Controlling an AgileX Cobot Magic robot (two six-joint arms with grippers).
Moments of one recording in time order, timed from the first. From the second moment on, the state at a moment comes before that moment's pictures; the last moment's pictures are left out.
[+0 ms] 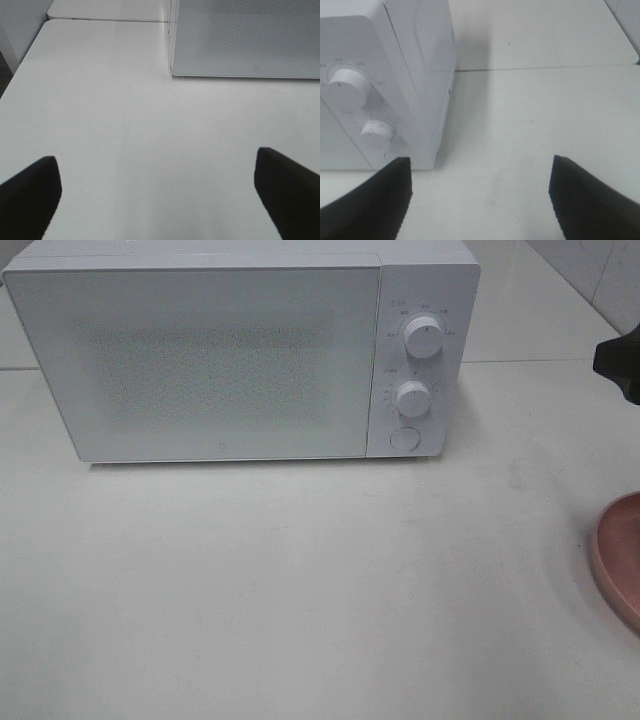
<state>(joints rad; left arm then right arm) 0.06 -0.01 -0.52 -0.10 1.07 0.04 0.07 1.03 -0.50 -0.04 -0.09 0.12</state>
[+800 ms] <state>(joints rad) 0.06 -0.01 -0.52 -0.10 1.07 0.04 0.40 1.40 -0.35 0.44 -0.97 -0.24</state>
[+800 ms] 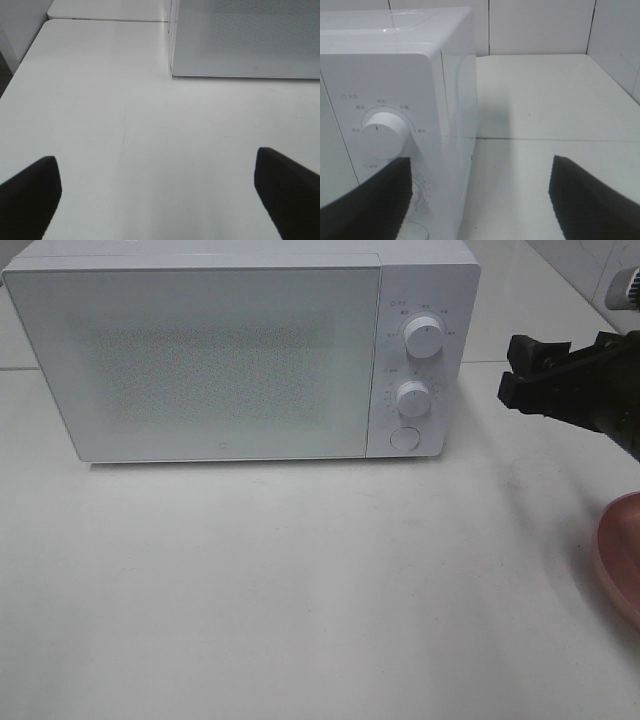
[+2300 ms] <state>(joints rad) 0.06 -0.01 -0.52 -0.10 1.07 0.04 0.83 1.67 -0.34 0.91 -1.21 -0.22</state>
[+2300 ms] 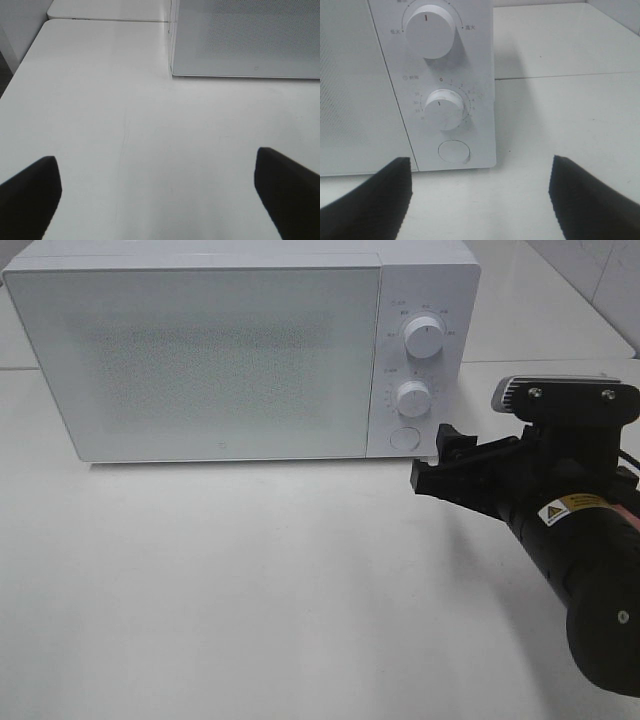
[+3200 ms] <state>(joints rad) 0.06 -0.01 -0.52 -0.10 1.07 0.04 0.83 1.67 -0.34 0.91 -1.20 1.03</state>
